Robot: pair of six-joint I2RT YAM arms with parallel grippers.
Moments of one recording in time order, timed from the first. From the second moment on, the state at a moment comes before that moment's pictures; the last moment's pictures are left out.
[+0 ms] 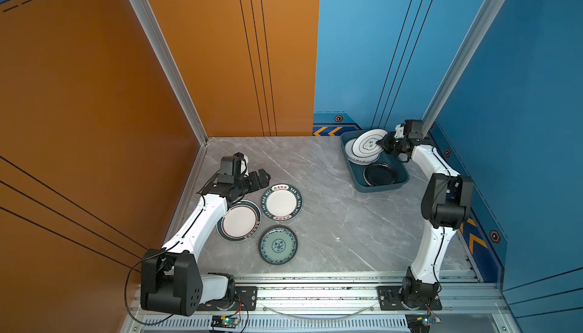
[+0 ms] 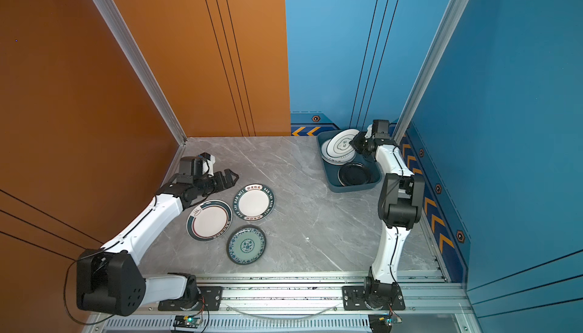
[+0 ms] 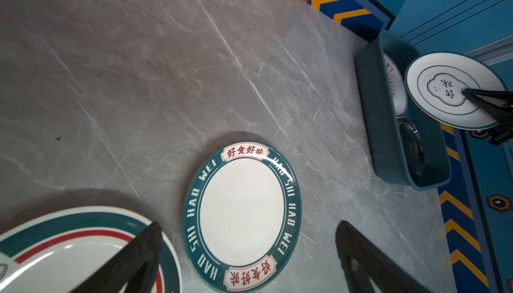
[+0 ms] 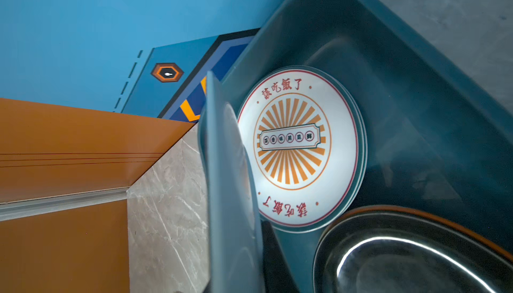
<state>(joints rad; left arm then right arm) -0.09 1.31 0.94 -0.42 0.26 -0.47 -0.12 2.12 1.77 -0.40 -0.43 0.67</state>
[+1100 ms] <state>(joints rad) -0.07 1.32 0.88 -0.41 0.30 -0.46 -0.09 2.36 1.99 -0.53 -0.34 0.67</state>
